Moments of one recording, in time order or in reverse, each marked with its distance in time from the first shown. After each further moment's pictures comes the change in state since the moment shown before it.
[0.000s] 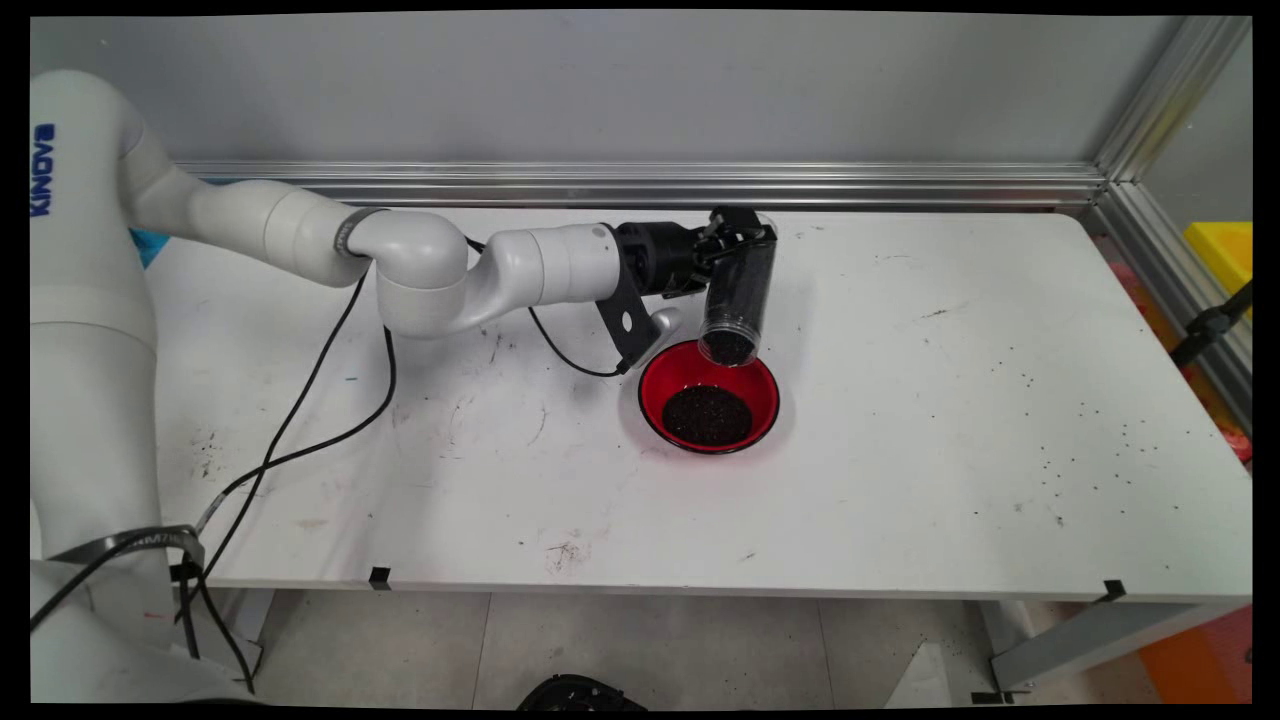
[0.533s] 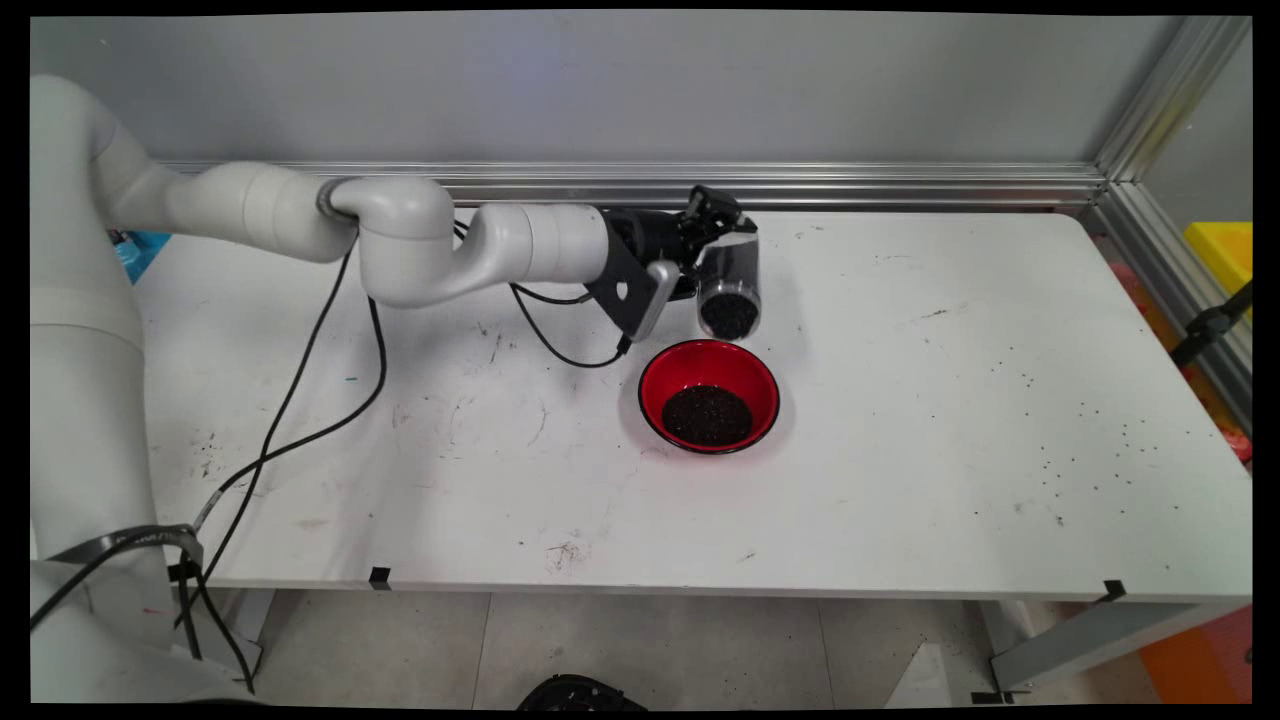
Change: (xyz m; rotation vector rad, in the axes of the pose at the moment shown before) arm -0.019 -0.013 -0.010 -0.090 0.007 -0.307
